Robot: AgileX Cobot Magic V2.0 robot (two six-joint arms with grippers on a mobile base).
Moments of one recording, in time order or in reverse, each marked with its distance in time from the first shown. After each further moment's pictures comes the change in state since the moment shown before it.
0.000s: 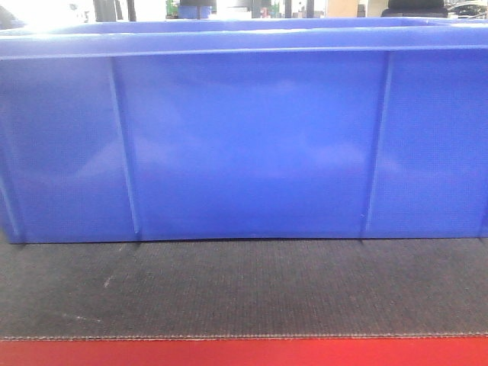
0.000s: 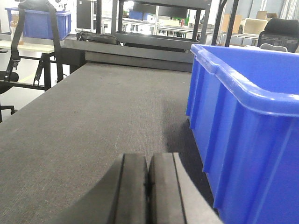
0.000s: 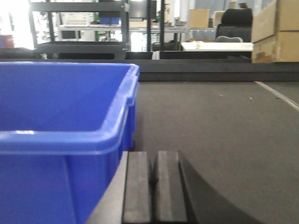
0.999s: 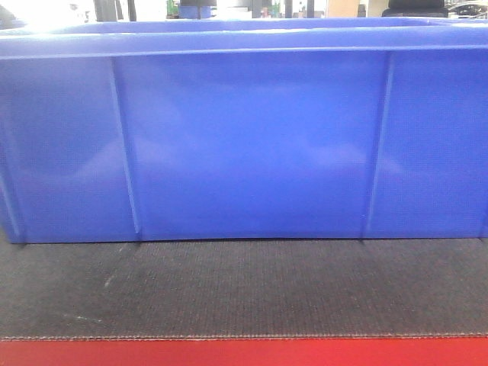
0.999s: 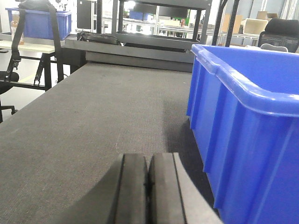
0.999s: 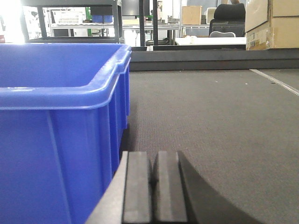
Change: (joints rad) left arm 0.000 0.000 0.000 0.000 0.000 0.000; right arm -0.020 -0.076 0.149 0.015 -0.063 -0.006
